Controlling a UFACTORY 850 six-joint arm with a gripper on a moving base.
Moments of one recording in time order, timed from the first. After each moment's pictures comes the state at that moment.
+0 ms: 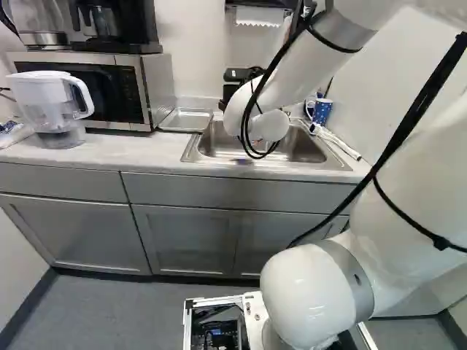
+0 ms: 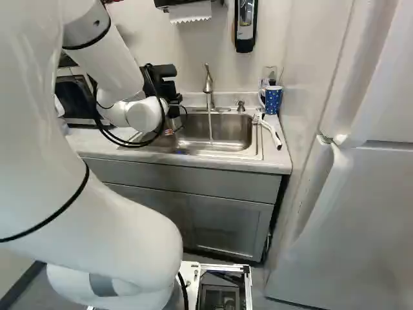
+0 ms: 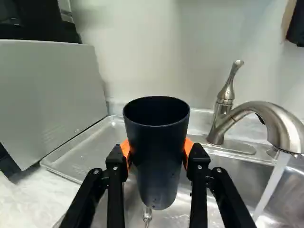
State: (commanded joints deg) arm 7.6 7.3 -32.2 -0.9 44.1 0.0
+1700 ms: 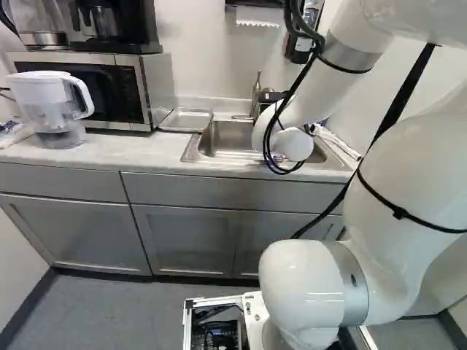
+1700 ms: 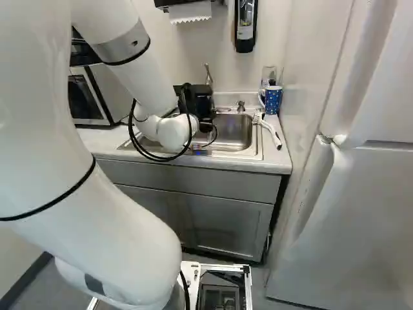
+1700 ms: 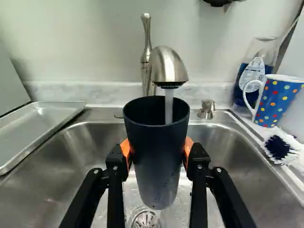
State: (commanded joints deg) arm -8.0 3.2 -27.4 -0.9 49.9 0.0
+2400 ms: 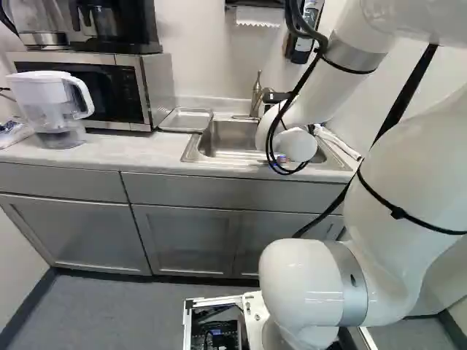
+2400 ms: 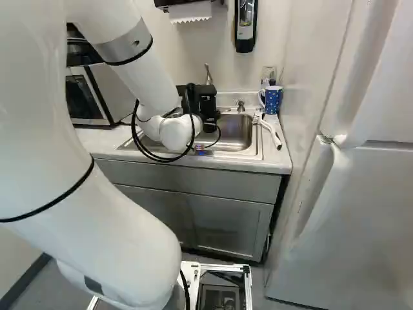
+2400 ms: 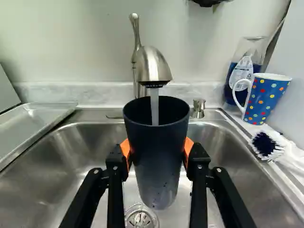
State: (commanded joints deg) arm -9.0 3.3 -27.3 -0.9 49.9 0.0
